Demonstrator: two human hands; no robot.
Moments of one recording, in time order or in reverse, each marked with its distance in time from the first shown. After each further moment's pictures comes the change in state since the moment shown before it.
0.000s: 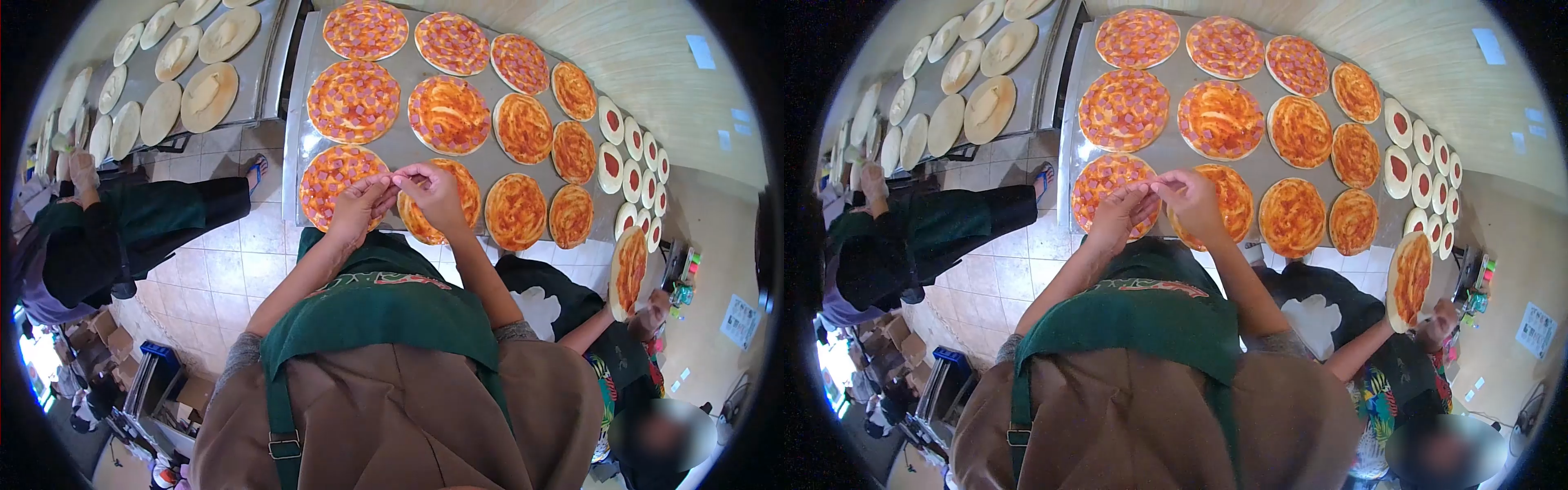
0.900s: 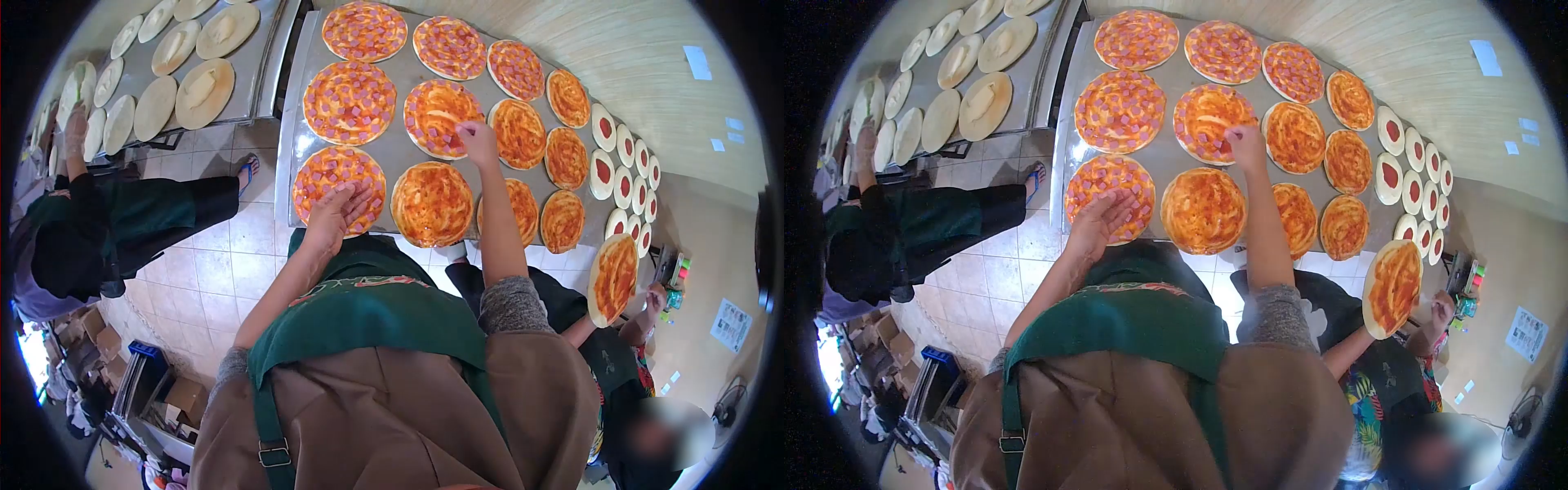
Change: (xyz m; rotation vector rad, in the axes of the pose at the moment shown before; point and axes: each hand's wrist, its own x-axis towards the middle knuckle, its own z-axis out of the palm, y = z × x) left_hand -0.013 0.007 -0.034 -0.092 0.096 -0.004; right_hand 0.113 0.074 -0.155 -0.733 0.278 0.008
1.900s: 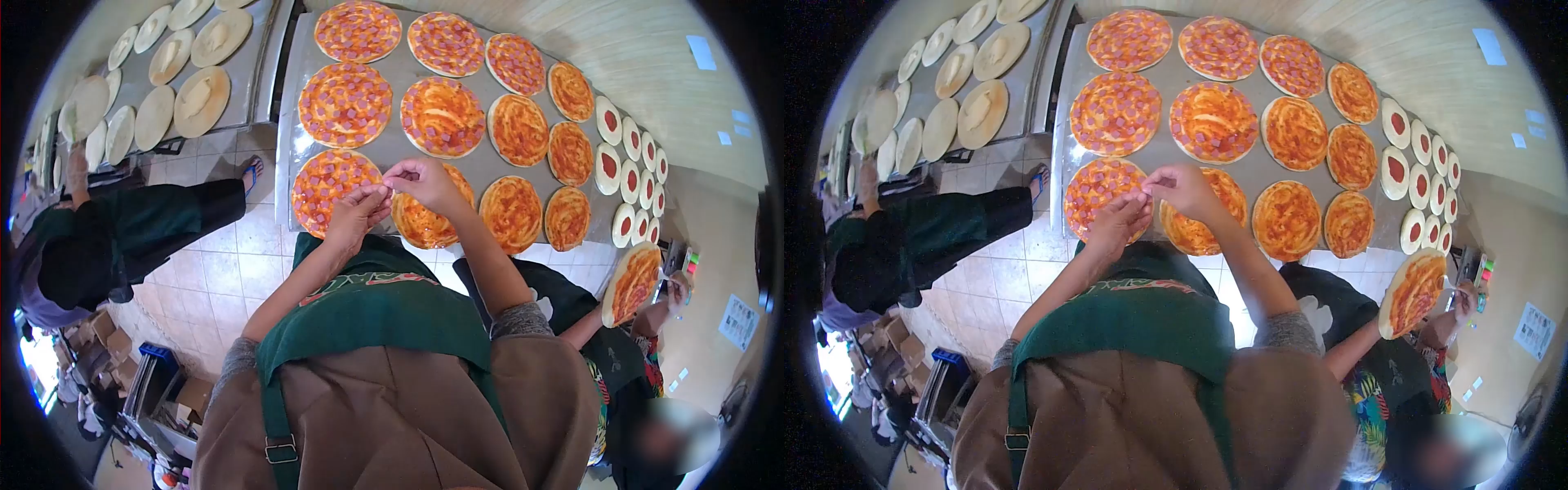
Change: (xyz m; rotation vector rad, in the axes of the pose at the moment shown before) left_hand 0.019 -0.024 0.032 0.159 -0.007 -0.055; right_hand -0.103 -0.134 0.021 0.651 -0.599 -0.024
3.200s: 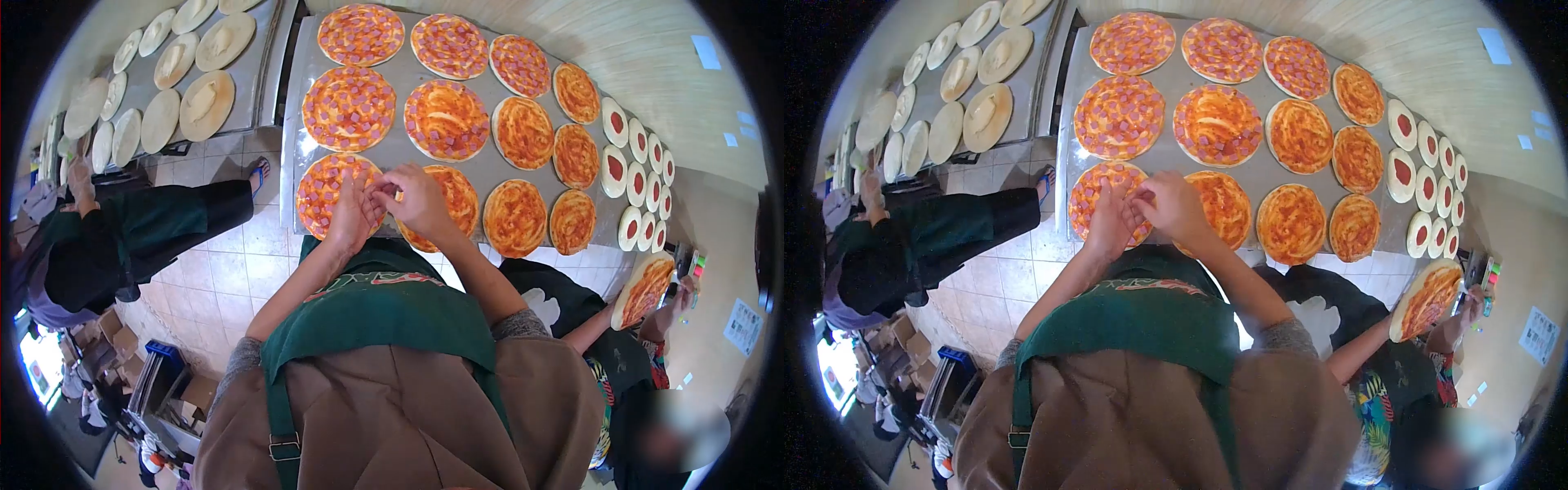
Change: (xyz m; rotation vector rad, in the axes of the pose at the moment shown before) left_hand -0.002 0.024 0.016 -0.162 -0.091 0.066; right_hand -0.008 -0.022 0.033 -0.732 0.256 -0.309
